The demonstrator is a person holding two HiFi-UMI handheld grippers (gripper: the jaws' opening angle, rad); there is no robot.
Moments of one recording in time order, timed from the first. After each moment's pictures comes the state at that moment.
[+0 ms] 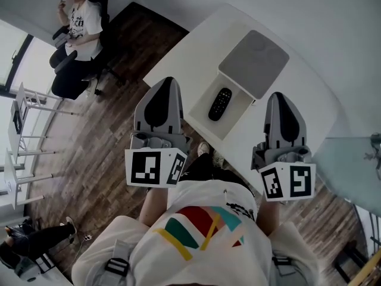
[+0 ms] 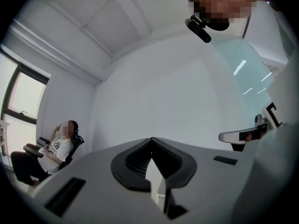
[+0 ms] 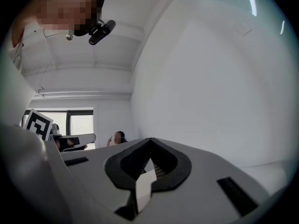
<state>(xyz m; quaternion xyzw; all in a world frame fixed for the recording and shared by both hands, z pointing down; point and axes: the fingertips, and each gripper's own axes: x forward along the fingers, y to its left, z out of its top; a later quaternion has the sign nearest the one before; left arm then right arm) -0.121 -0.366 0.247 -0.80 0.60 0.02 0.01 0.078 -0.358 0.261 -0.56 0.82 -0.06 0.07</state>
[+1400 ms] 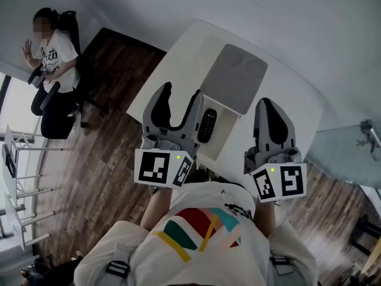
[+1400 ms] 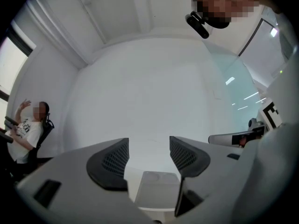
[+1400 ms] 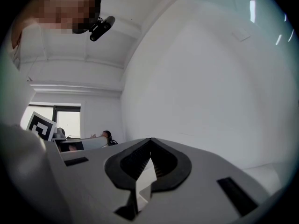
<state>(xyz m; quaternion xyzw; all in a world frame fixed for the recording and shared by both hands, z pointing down) -0.066 -0.435 0.263 -0.87 0.49 0.04 -0.03 0.089 -0.396 0.263 -0.62 0.78 -0.06 0.06</state>
